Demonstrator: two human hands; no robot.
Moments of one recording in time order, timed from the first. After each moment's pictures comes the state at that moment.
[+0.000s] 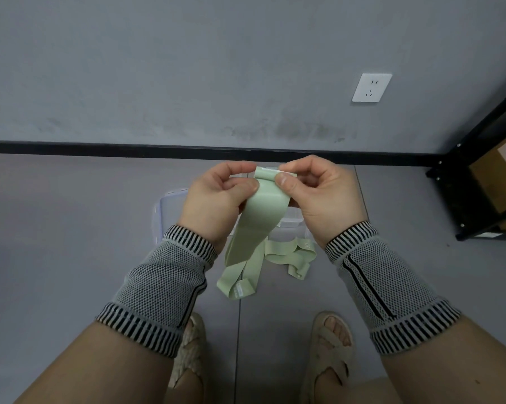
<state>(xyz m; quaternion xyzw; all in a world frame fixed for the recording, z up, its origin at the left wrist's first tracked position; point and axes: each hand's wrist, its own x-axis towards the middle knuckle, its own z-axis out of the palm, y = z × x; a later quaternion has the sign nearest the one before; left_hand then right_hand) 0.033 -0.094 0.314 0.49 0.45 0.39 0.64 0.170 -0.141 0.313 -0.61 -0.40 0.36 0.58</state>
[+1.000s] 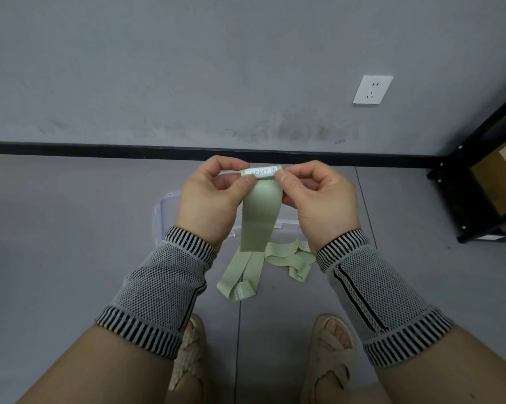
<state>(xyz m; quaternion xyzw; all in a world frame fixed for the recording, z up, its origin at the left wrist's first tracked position) 0.031 -0.093 0.316 0.51 0.45 0.44 0.58 0.159 -0.142 0.313 -0.62 -0.35 0.35 0.62</state>
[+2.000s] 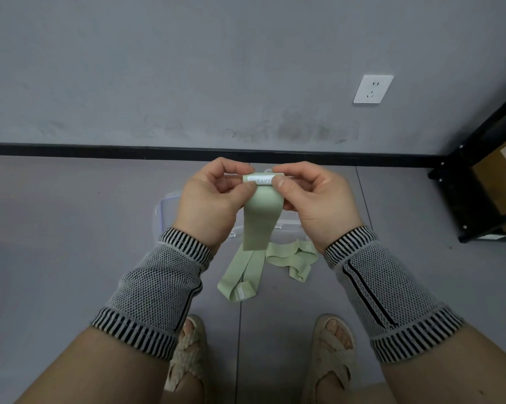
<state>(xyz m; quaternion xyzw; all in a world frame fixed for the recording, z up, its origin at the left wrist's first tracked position) 0.028 -0.092 0.316 0.53 0.42 0.42 0.60 0.167 -0.138 0.310 -0.60 -0.41 0.40 0.56</state>
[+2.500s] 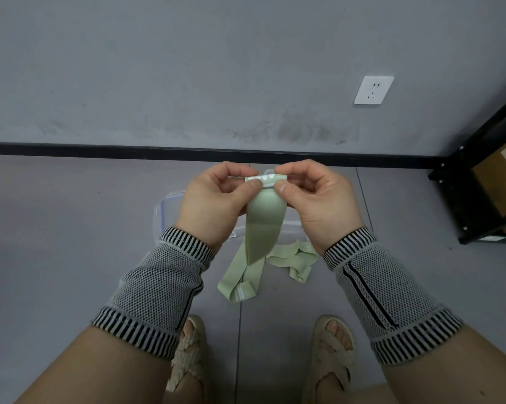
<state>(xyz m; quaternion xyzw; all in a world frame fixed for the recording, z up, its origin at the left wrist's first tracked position) 0.031 -0.092 0.317 0.51 0.43 0.40 0.62 0.168 -0.138 0.307 -0.57 -0.42 0.38 0.60</state>
